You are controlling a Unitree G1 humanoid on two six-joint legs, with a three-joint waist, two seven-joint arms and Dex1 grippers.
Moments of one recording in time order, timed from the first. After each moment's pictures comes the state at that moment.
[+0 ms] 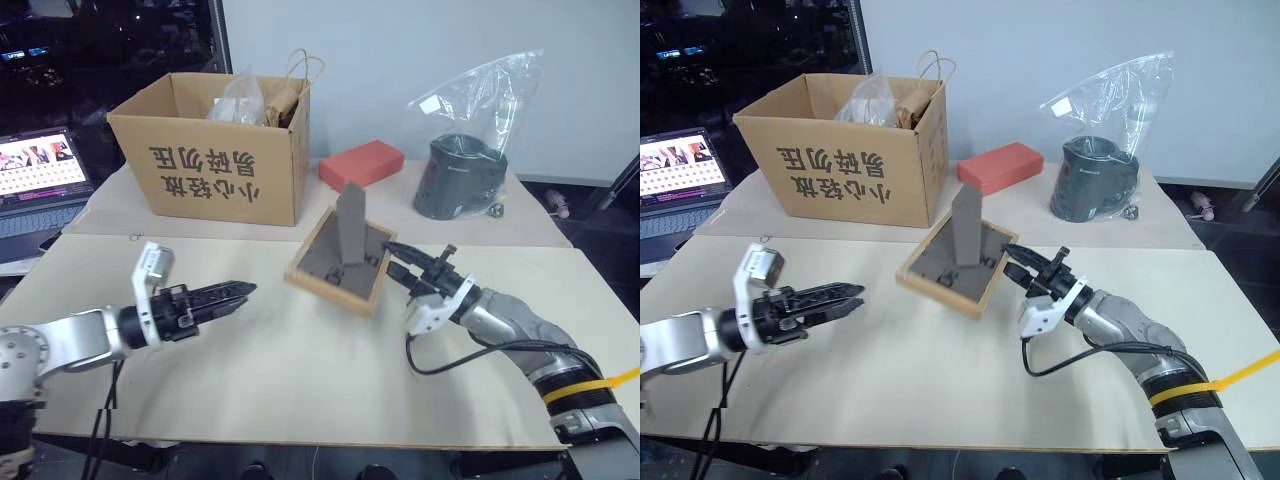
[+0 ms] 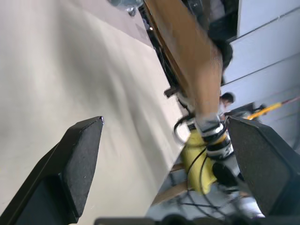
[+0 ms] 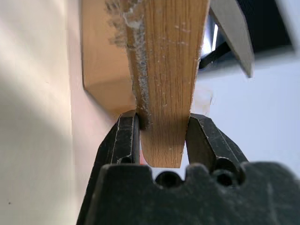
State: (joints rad) left arm -0.26 0.94 0.38 -0.11 -1.77 1.21 -0.37; right arm -0.57 -0.64 0.18 0.34 -0.30 -0.64 0.29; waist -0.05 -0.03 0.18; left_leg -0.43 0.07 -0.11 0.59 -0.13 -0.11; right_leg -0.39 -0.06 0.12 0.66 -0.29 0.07
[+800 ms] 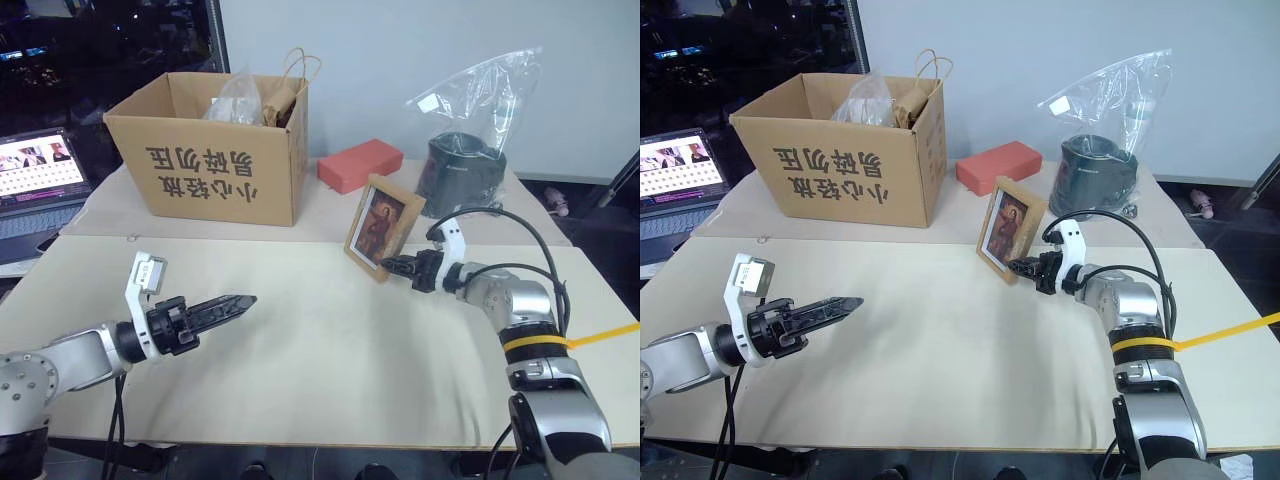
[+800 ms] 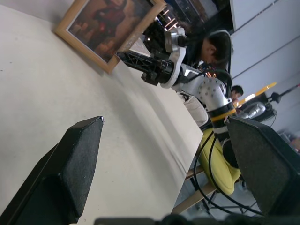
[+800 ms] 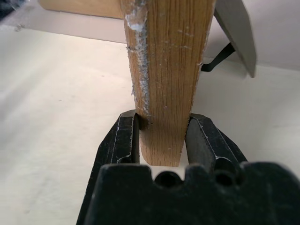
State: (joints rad) left arm -0.16 0.83 0.40 -0.25 -1.57 1.11 -0.52; right arm -0.80 -0.47 -0.06 0.48 0.47 0.74 0.72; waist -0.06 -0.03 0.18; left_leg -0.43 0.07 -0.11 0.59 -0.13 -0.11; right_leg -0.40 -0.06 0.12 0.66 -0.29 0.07
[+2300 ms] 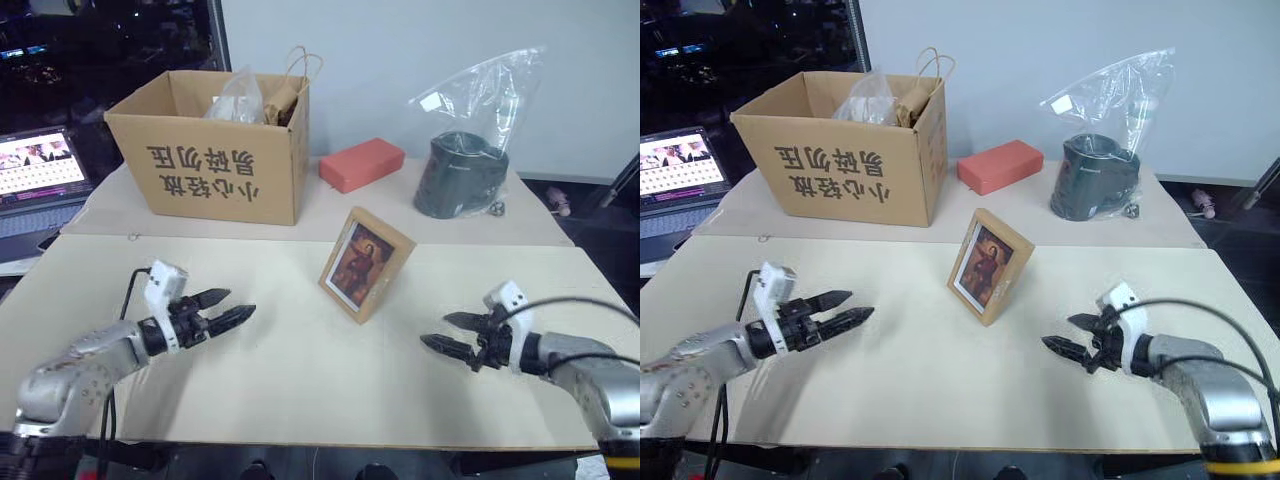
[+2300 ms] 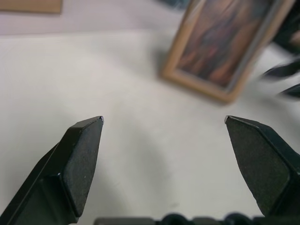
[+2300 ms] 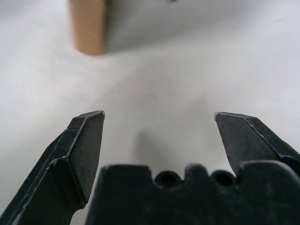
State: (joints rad) left arm -0.19 0.67 0.17 -0.19 -0.68 0.61 -0.62; right arm -0.10 -0.62 -0.19 -0.19 0.34 0.41 0.74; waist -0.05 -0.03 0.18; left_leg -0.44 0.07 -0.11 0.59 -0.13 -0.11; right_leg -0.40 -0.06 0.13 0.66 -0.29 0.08
